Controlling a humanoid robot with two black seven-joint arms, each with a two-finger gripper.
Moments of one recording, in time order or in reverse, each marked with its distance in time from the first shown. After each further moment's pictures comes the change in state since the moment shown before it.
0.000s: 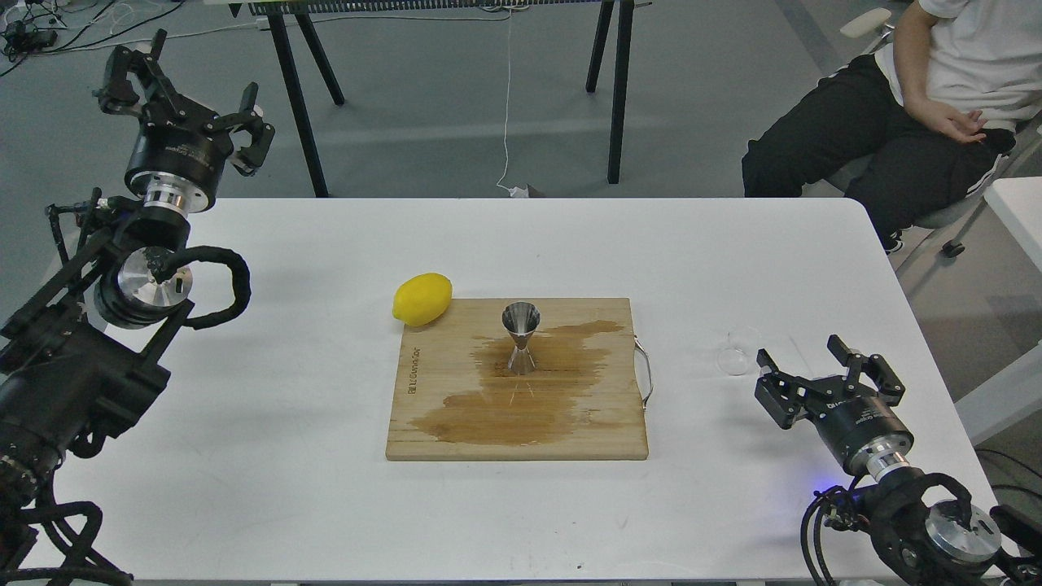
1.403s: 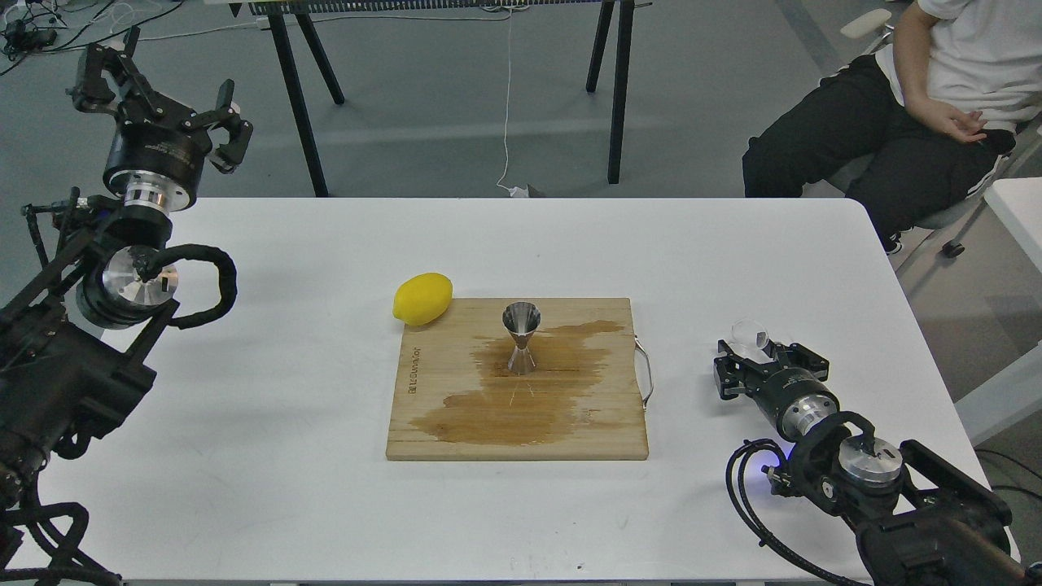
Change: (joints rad) left arm 0.002 0.026 0.000 0.000 0.002 0.022 -0.025; right arm 0.221 0.192 0.013 -0.255 -0.085 -0.244 -0.004
